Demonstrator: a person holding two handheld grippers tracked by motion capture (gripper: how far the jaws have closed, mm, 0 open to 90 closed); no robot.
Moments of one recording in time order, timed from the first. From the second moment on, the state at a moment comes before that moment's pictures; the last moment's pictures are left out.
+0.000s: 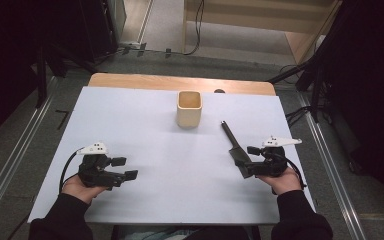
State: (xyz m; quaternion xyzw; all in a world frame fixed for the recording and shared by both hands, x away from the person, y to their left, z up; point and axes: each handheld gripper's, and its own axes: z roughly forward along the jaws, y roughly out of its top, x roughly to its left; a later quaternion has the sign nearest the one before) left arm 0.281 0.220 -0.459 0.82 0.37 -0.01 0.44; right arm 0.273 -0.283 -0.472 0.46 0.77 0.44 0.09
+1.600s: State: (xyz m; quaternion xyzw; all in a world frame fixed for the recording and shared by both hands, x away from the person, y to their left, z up) left arm 0.282 0.219 -0.459 0.82 0.36 -0.01 0.44; right arm 0.336 -0.257 -0.462 0.45 0.77 0.44 0.12
